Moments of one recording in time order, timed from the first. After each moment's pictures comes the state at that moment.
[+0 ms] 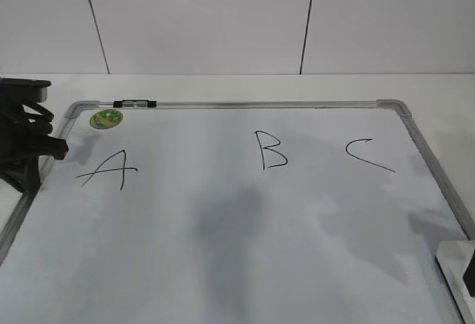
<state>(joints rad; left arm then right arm) -0.13 1.94 -1.22 0.03 0.86 -0.08 -0.02 1.34 -0.72 0.20 1.06 -0.10</state>
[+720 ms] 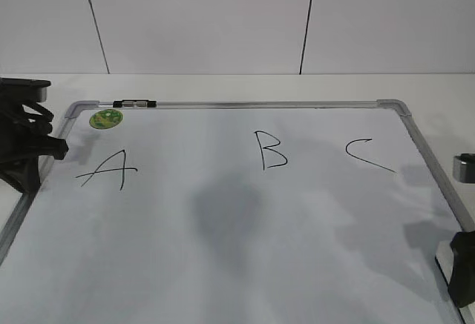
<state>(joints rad) -0.13 1.94 -1.22 0.02 0.86 -0.08 0.05 1.48 -0.72 0.13 0.98 -0.06</state>
